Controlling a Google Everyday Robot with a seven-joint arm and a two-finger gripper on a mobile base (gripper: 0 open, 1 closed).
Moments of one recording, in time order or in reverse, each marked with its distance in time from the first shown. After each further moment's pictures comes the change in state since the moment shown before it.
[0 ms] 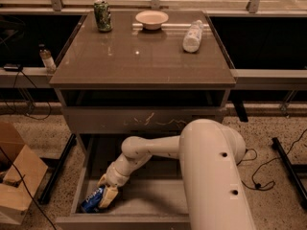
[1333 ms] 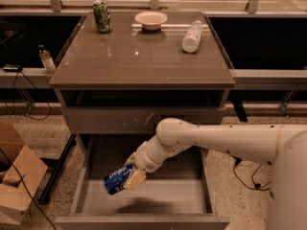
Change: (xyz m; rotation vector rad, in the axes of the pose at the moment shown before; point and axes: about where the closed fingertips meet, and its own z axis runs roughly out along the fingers) arm -0.024 0.069 -0.190 0.306 0.076 0.142
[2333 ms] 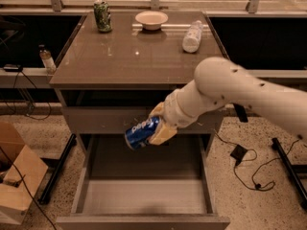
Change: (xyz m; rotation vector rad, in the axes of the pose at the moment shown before) arm -0.061 -0.025 -0.227 0.268 0.085 -0.142
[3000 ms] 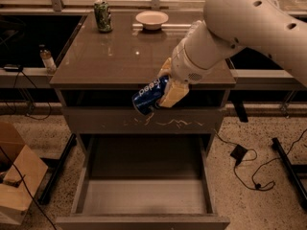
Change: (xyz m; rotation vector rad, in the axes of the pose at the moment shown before) arm -0.046 -0.057 -0.115 0.102 0.143 -0.092
